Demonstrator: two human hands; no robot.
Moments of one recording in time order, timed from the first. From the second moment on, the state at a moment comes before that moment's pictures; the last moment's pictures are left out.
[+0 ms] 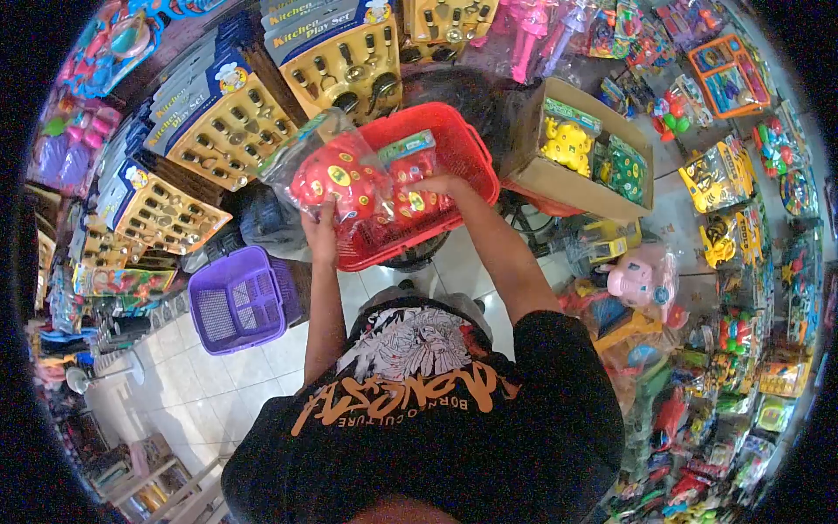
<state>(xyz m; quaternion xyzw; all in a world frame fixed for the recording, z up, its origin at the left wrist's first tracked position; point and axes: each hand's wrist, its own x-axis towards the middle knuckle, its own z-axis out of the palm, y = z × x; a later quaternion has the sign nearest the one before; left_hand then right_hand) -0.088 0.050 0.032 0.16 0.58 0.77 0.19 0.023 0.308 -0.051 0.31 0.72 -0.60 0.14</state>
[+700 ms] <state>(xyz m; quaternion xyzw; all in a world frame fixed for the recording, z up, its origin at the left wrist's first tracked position) -0.033 0.120 0.051 0.14 0.49 0.80 0.32 0.203 0.242 0.056 0.32 0.43 -0.70 -0.47</state>
